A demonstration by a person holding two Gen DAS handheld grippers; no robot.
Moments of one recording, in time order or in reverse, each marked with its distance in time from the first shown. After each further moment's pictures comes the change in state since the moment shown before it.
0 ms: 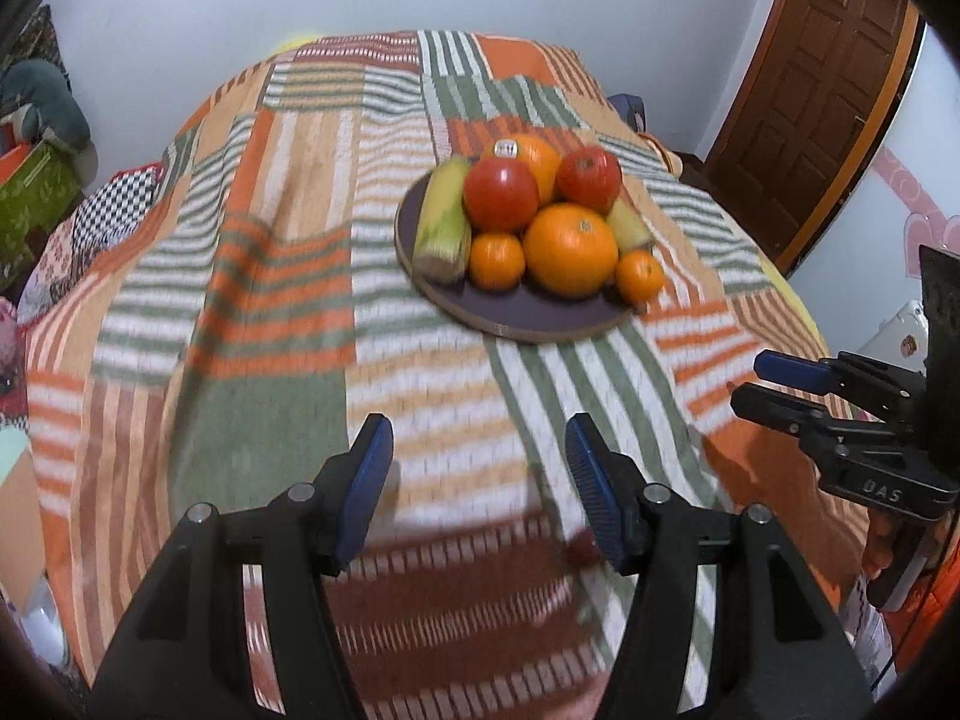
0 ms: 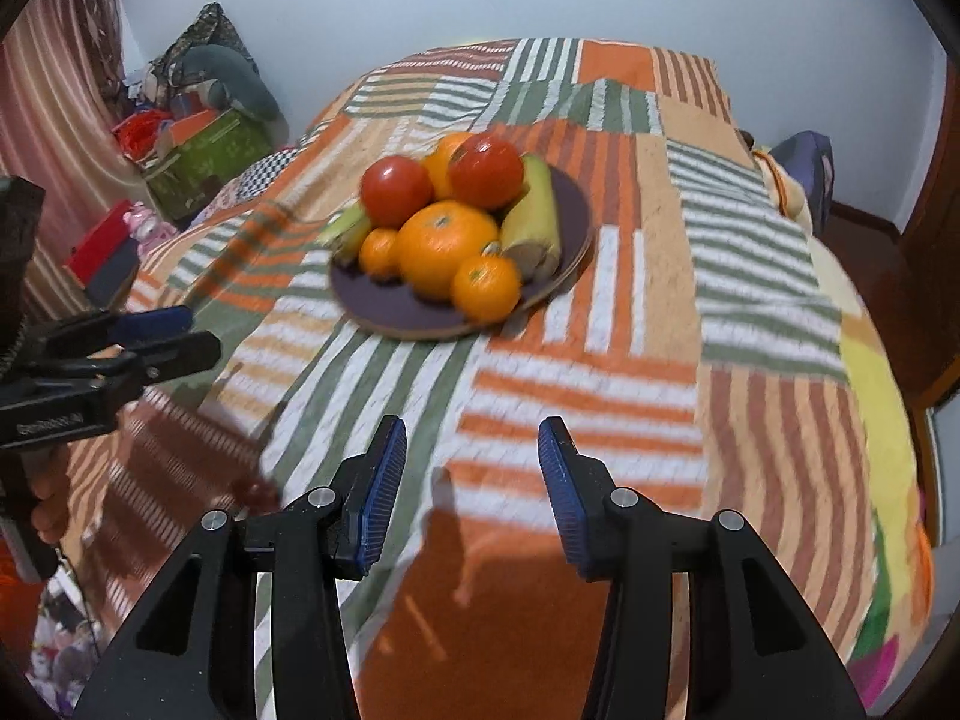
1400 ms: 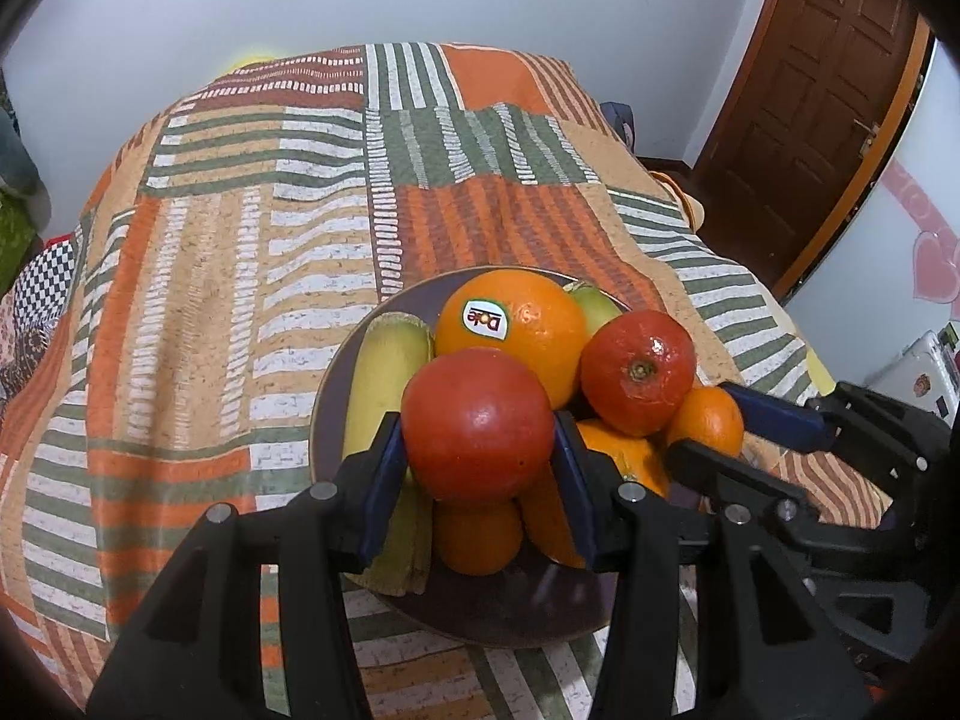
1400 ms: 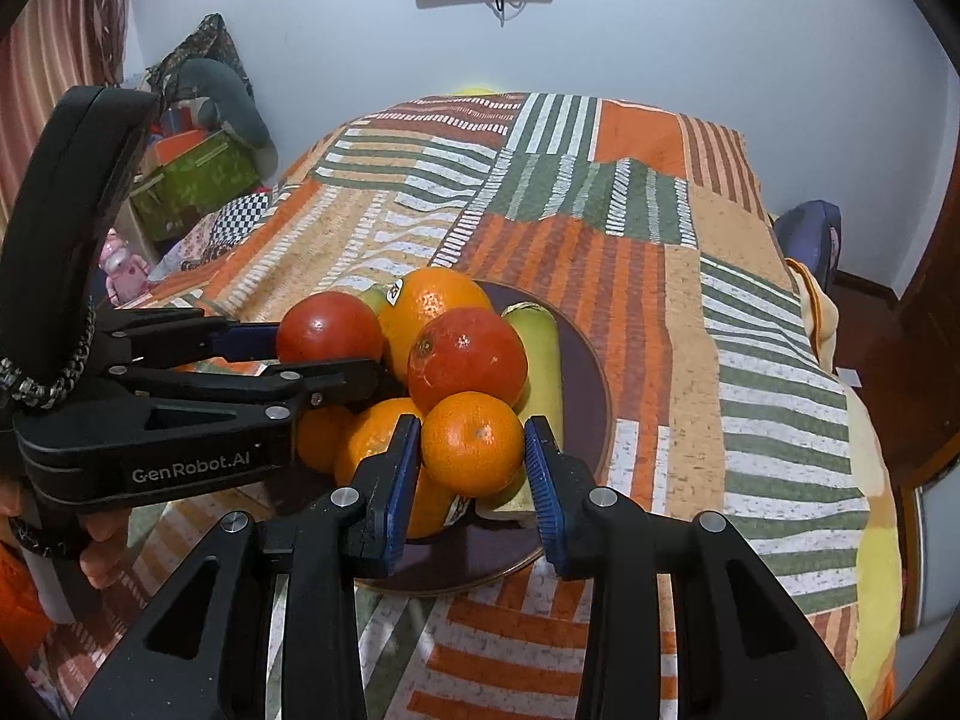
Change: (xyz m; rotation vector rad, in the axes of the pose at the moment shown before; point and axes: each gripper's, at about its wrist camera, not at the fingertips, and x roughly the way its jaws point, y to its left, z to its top) left arm 0.107 -0.011 0.133 0.051 -0.018 -0.046; right arm 0.052 -0.001 0.090 -0.076 -0.102 -0.056
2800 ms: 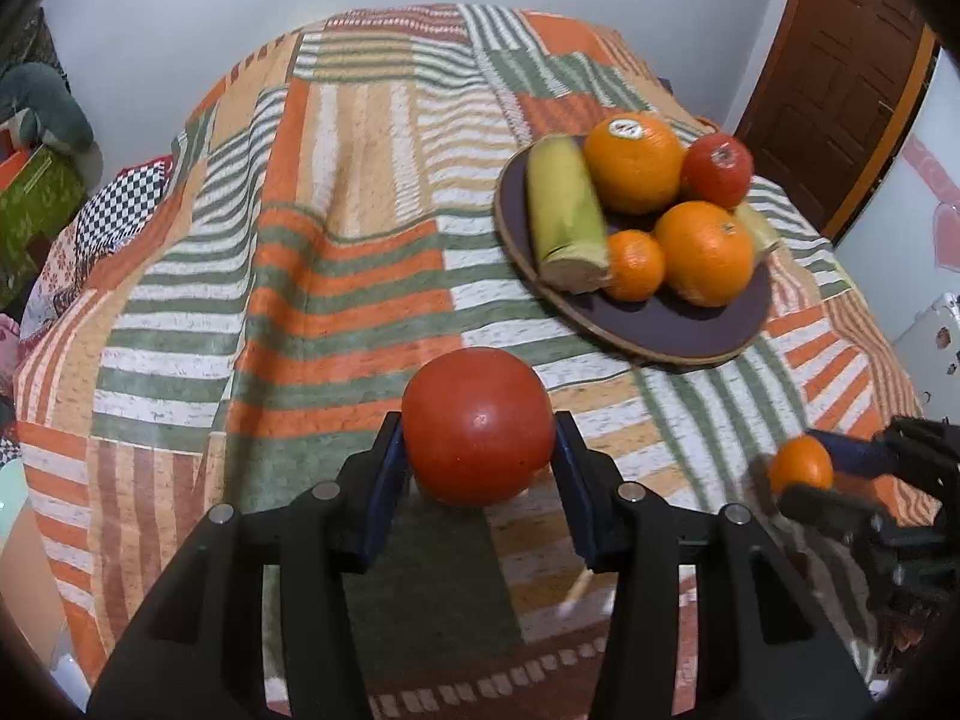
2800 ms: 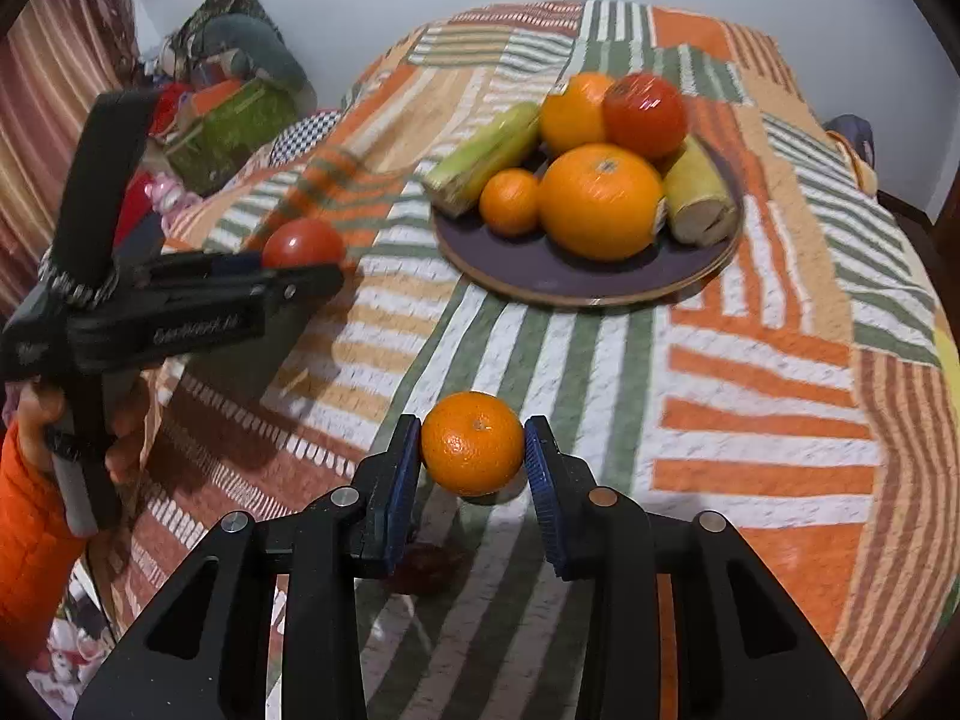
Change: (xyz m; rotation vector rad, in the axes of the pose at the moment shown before) left arm -0.062 0.064 -0.110 -0.025 0.043 0.083; right arm -0.027 0.071 -0.082 0.074 0.158 0.111
